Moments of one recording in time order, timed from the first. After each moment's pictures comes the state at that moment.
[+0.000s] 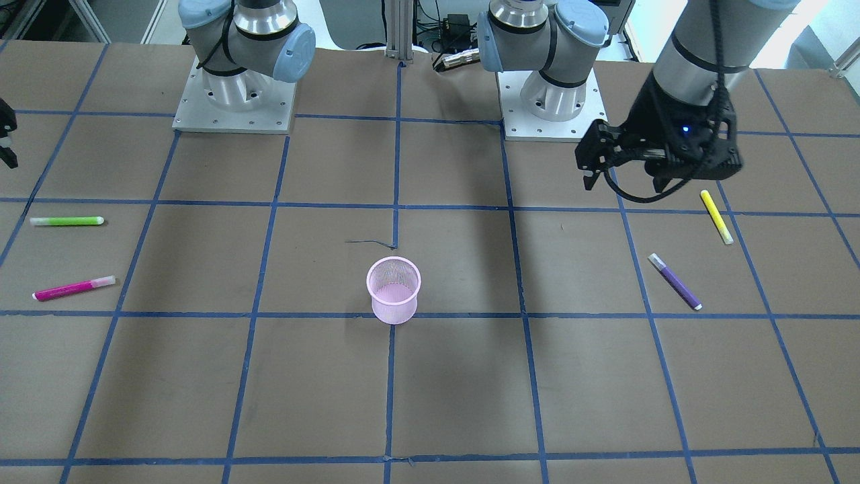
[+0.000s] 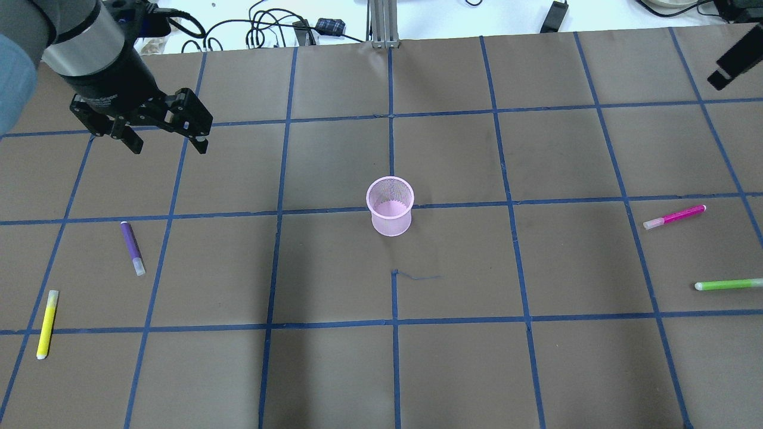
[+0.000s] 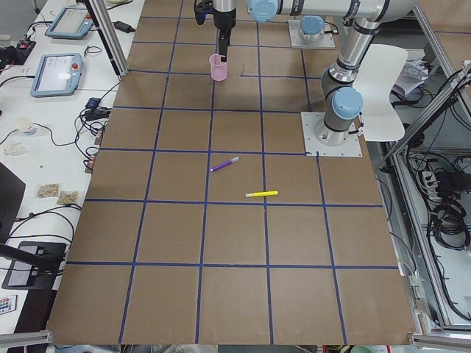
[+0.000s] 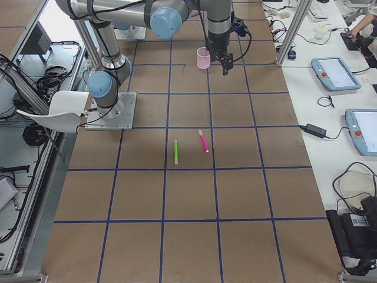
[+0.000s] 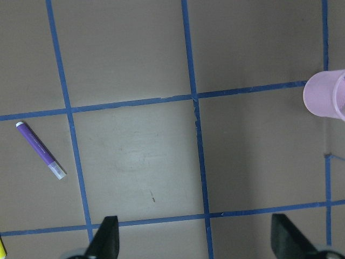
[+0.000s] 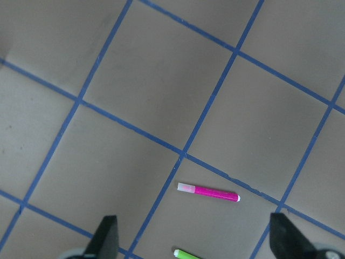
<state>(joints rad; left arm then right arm) -1.44 -1.58 -1.57 -1.56 1.59 0.13 1.12 -1.54 1.44 -1.56 -1.52 -1.03</state>
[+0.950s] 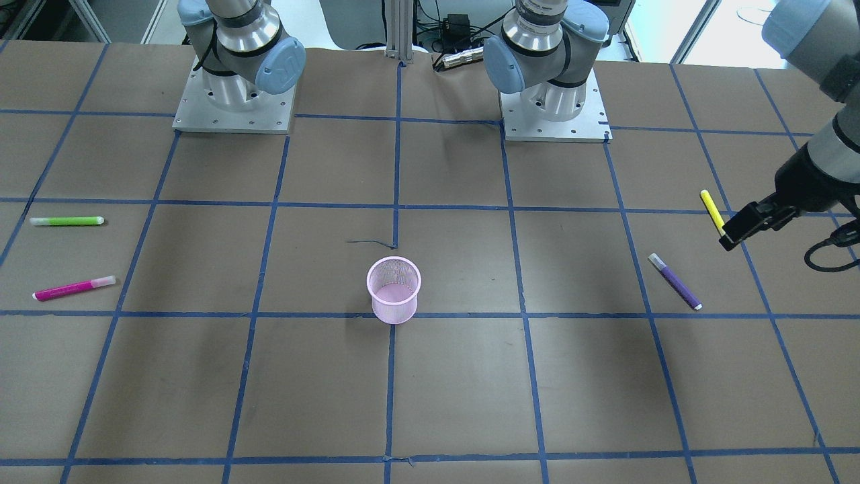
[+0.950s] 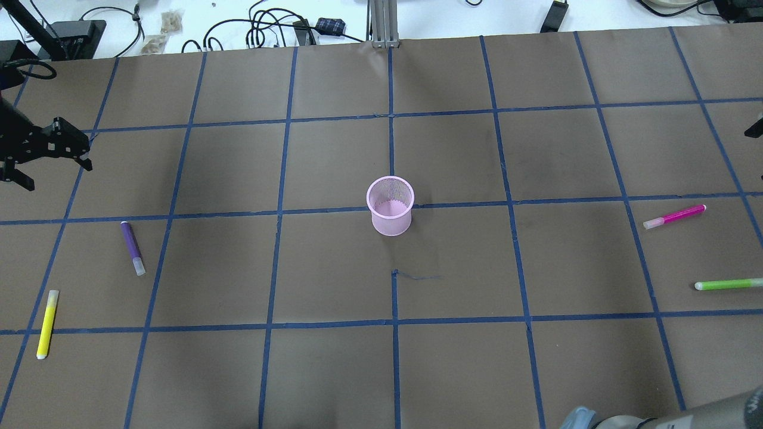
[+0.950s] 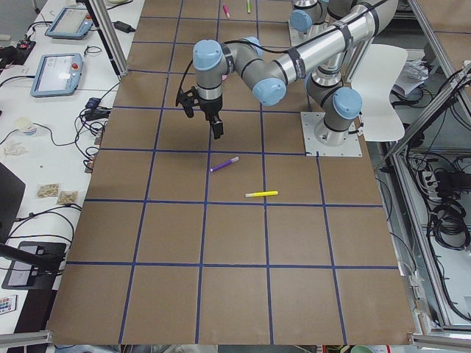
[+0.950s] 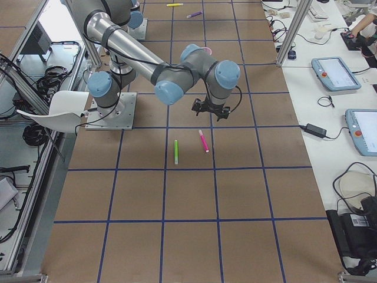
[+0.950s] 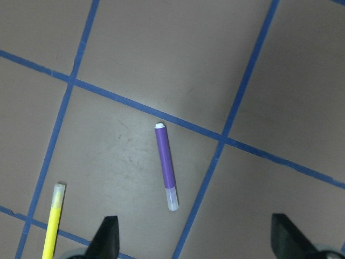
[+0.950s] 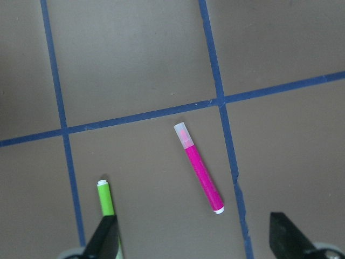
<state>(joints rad) -1.04 -1.70 -1.72 -1.27 1.62 0.13 0.91 -1.30 1.55 -1.62 -1.47 -2.11</state>
